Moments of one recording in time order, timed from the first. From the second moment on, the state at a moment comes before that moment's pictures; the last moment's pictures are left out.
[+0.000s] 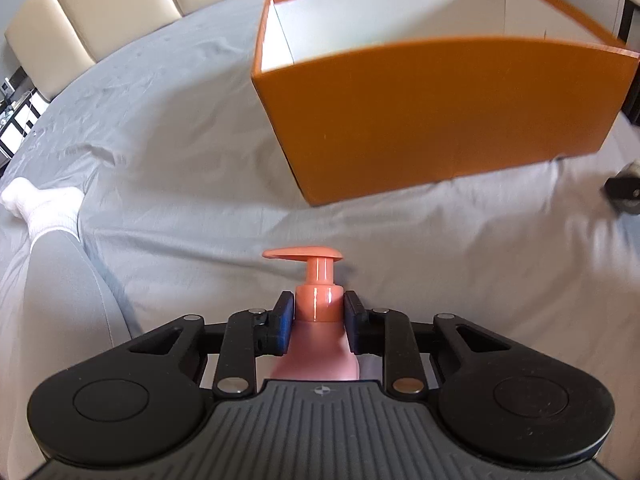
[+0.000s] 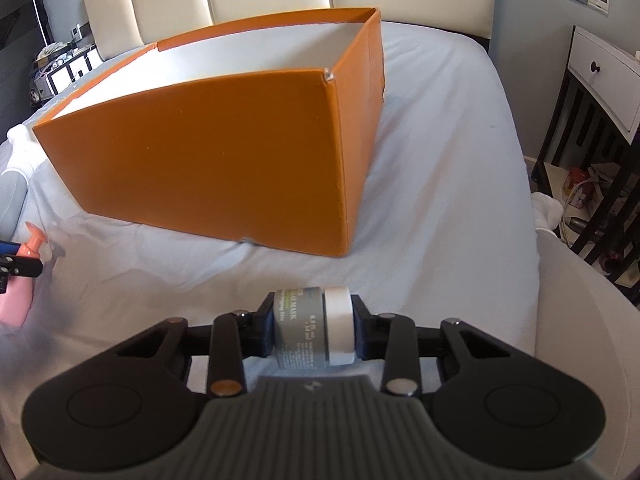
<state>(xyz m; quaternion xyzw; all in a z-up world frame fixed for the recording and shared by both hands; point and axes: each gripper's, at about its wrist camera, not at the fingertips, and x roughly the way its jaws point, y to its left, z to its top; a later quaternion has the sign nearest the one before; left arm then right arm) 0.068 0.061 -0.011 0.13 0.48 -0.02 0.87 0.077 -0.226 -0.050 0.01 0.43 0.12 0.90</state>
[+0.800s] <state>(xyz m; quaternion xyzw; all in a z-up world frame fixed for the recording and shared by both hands) 0.090 0.016 0.136 0.01 0.28 -0.17 0.94 0.088 -0.203 0.066 -0.02 0.31 0.23 0.92</state>
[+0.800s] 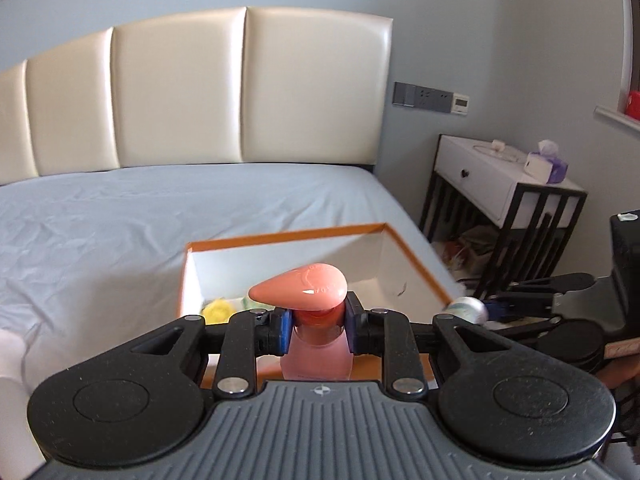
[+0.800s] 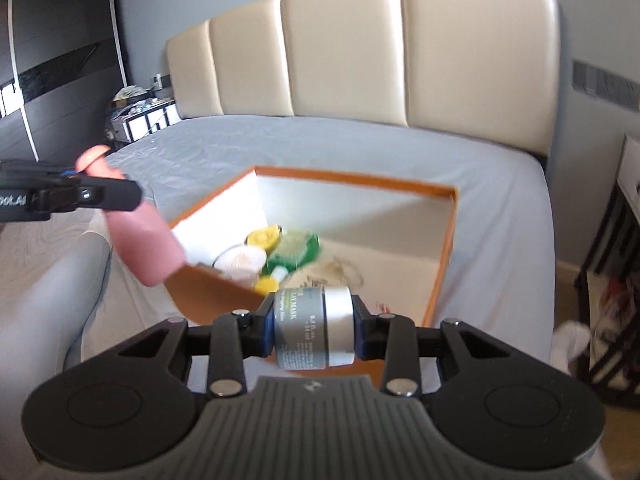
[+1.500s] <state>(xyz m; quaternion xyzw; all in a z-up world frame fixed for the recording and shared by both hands) 0.275 -0.013 0.041 0.04 0.39 -0.17 0.90 0.288 -0.144 0.008 -0.22 0.46 0.29 0.81</state>
